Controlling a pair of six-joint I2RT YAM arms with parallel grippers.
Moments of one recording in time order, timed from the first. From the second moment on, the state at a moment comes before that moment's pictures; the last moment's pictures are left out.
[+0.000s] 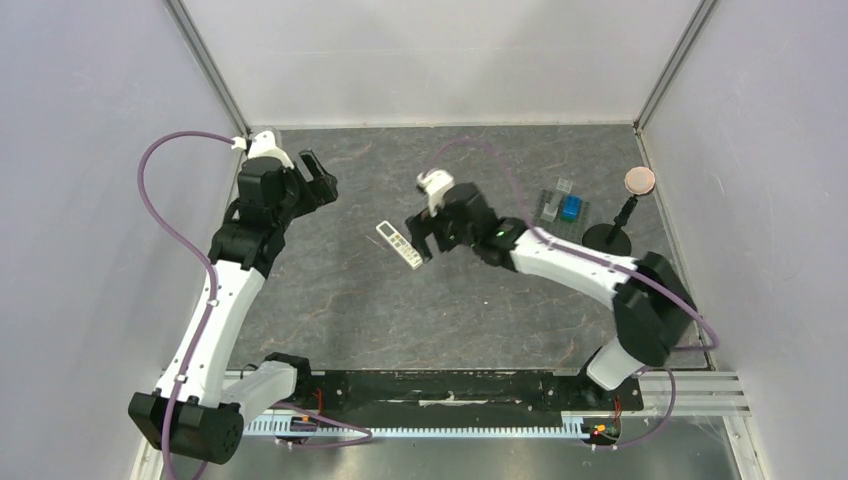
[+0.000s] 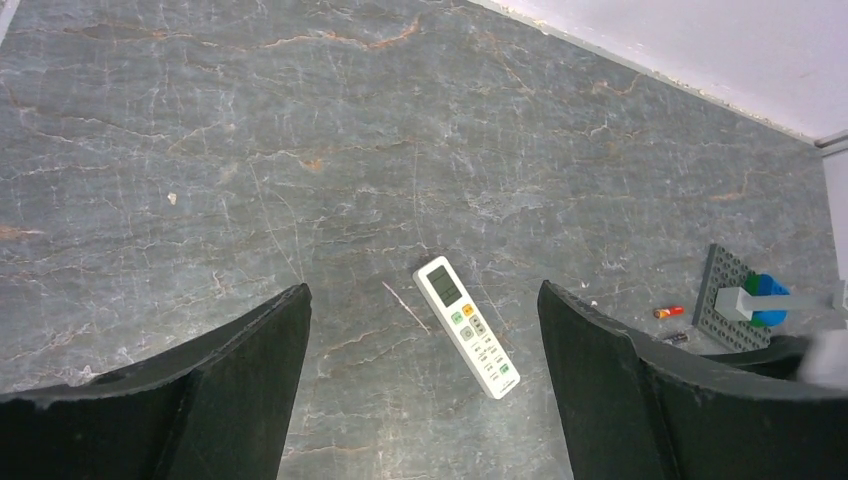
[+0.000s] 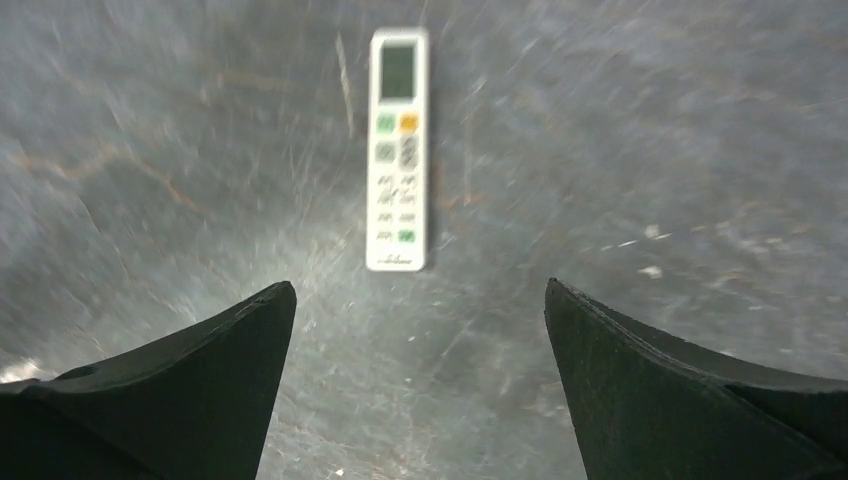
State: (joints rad) left arm -0.19 1.04 1.12 -0.50 -0.13 -0.46; right arm 0.77 1.56 1.14 -0.11 0.02 0.12
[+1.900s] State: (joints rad) left arm -0.19 0.89 0.88 -0.48 0.03 -0.54; right arm 0.69 1.89 1.20 0.13 -0.47 0.62
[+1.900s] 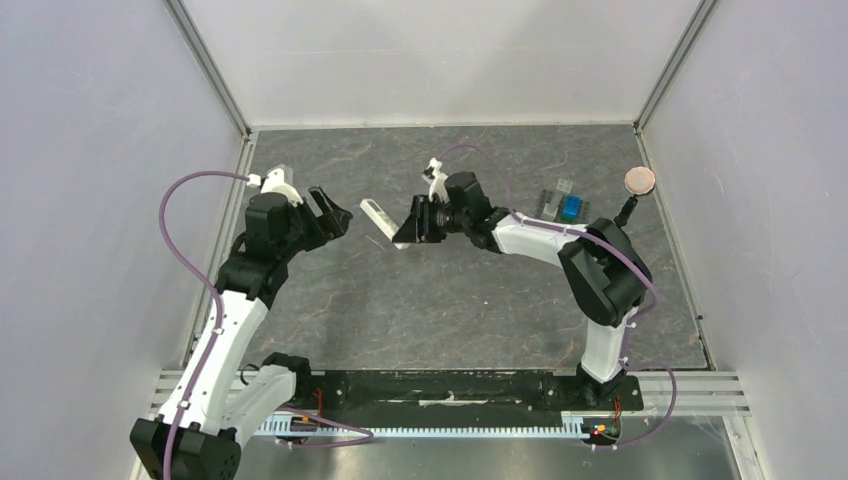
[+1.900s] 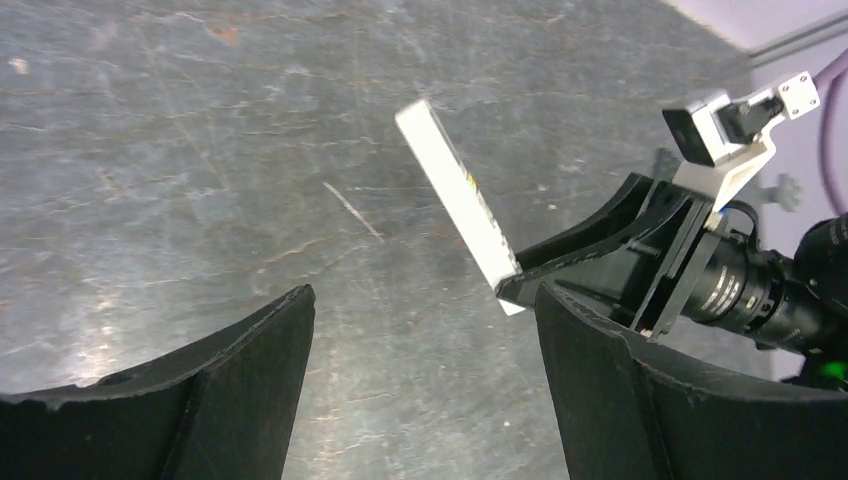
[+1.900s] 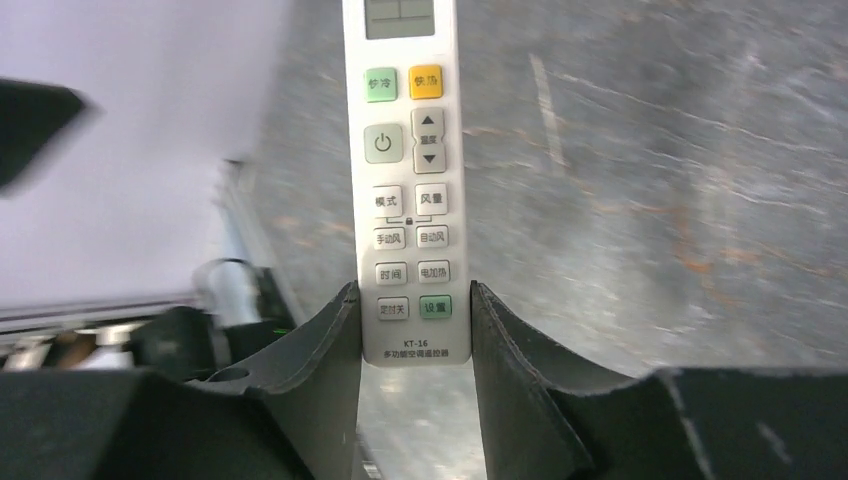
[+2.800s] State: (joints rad) left arm -0.19 0.87 0.65 0.40 0.36 -1.09; right arm 0.67 1.75 1.09 1.03 -0.79 1.64
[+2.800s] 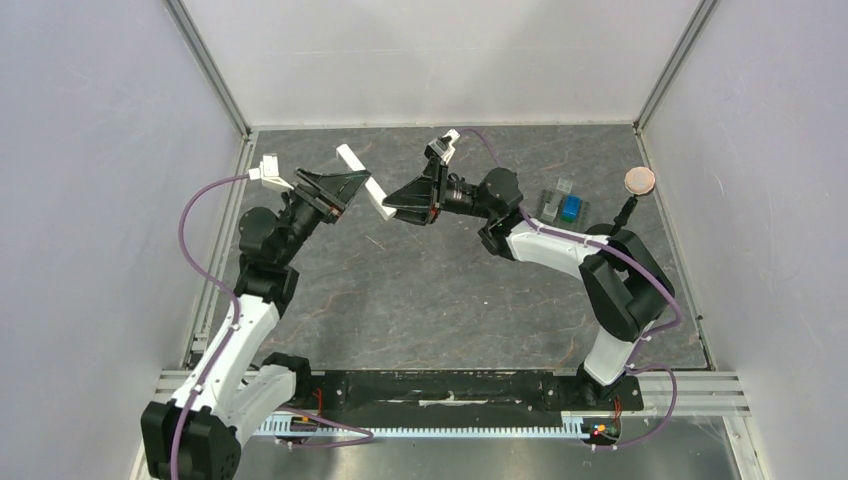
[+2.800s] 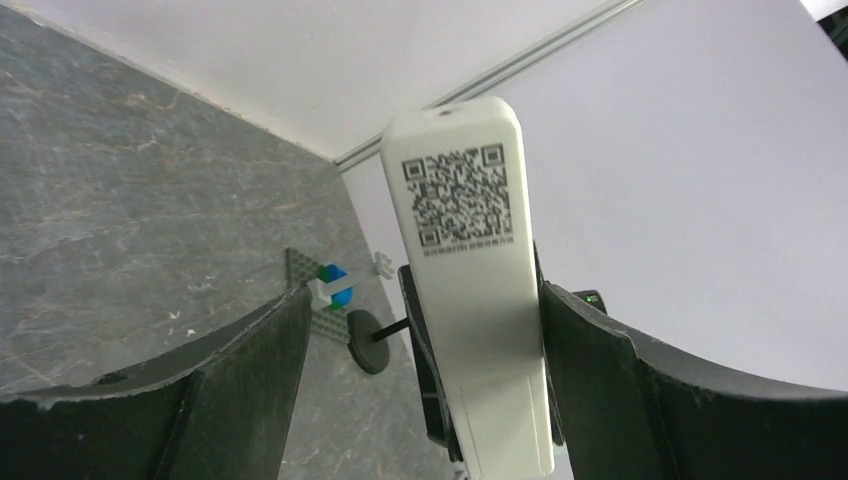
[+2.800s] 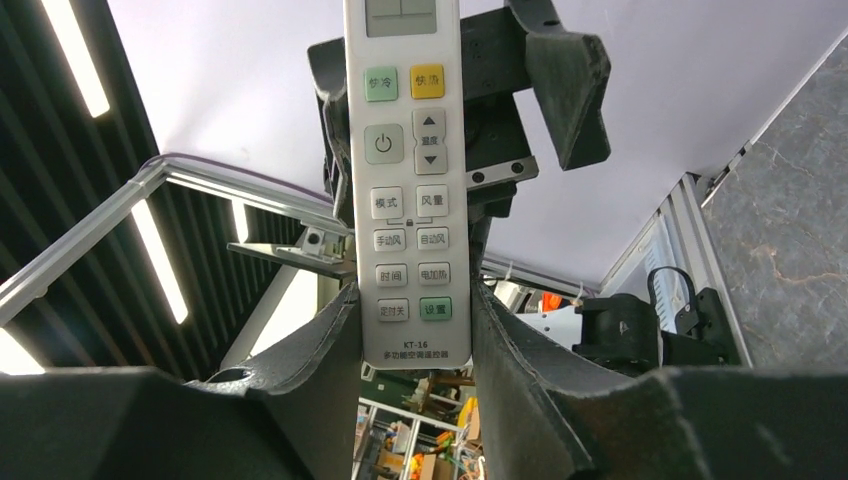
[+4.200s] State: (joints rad) left arm -0.18 1.09 1.13 -0.57 0.21 -0.98; right arm 0.93 1.61 1.38 0.04 -0.17 0.37
